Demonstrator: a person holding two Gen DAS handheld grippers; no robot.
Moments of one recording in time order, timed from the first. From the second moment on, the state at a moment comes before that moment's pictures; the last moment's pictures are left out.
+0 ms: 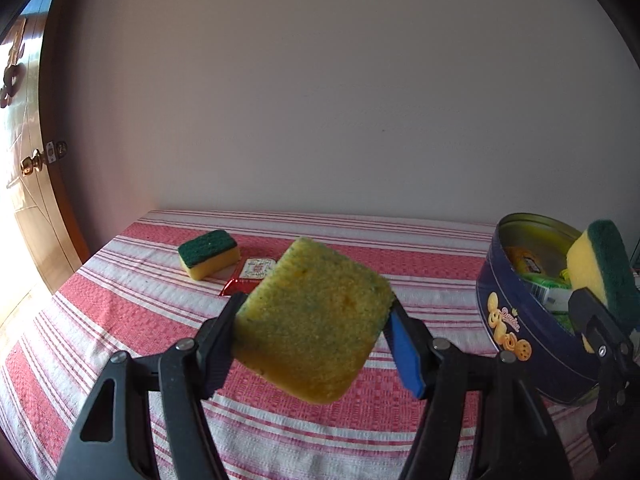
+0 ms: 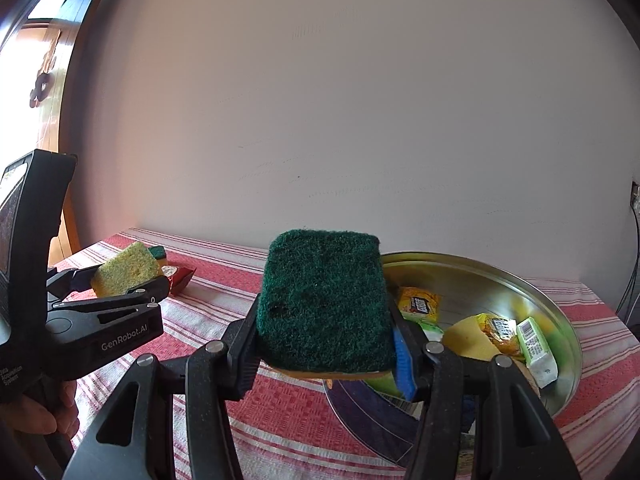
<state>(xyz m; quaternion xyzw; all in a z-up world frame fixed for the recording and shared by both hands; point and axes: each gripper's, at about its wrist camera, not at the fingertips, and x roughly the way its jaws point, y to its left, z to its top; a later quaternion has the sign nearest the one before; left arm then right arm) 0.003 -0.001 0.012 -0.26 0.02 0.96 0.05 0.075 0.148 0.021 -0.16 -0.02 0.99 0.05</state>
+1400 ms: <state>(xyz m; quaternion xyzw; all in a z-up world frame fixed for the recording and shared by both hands) 0.020 0.189 0.052 -0.23 0.05 0.95 0.18 0.091 0.308 0.044 -0.11 0.03 0.97 0.23</state>
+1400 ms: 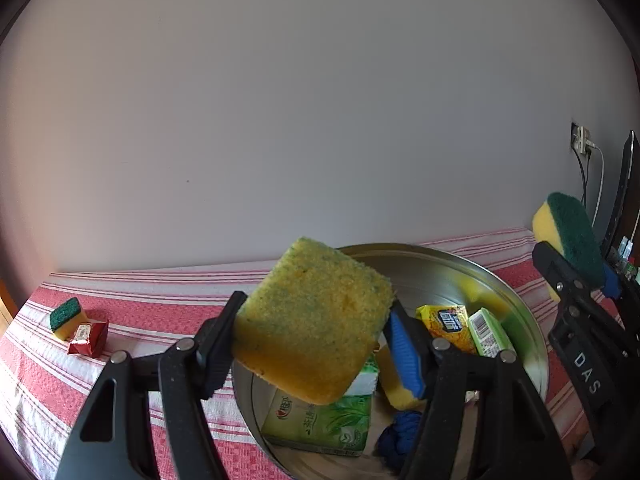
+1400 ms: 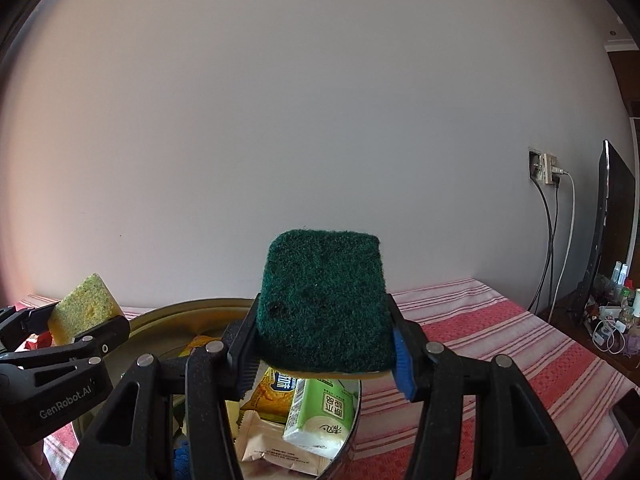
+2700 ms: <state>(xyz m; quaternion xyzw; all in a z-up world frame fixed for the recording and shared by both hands) -0.024 0.210 0.030 -0.32 0.08 0.93 0.16 0.031 0.322 0.026 -0.22 0.00 0.96 0.15</state>
